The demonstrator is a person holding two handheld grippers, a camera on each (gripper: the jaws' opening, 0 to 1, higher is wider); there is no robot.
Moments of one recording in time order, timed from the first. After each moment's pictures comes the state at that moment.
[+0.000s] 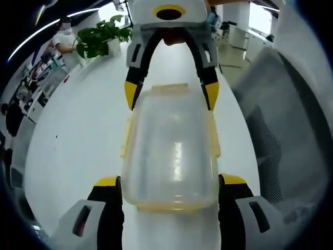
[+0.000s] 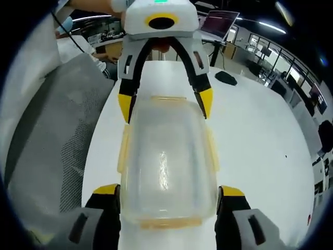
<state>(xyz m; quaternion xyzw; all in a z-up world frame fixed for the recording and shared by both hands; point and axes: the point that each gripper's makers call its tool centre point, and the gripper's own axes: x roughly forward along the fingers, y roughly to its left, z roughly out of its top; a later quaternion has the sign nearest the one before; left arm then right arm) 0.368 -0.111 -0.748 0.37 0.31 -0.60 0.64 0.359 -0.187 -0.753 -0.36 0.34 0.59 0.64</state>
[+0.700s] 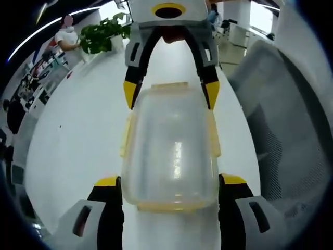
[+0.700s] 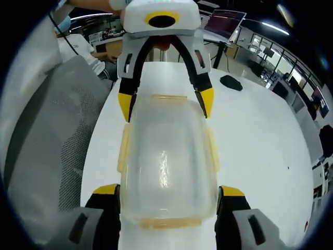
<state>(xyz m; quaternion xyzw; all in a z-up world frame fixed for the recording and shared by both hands) 0.376 -0.079 -0.749 0.38 0.32 -0.59 0.64 0.368 -0.156 -0.754 -0.37 0.34 0.59 0.63</state>
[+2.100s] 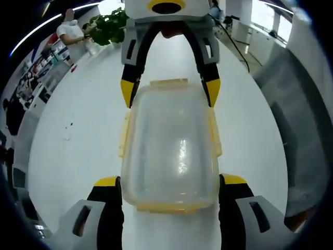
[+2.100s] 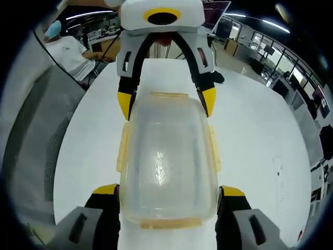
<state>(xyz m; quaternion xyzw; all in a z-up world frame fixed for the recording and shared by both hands) 0.474 -0.084 -0.750 0.38 0.33 -0.59 0.63 0.465 -0.162 -0.755 -0.37 0.35 0.59 0.62</state>
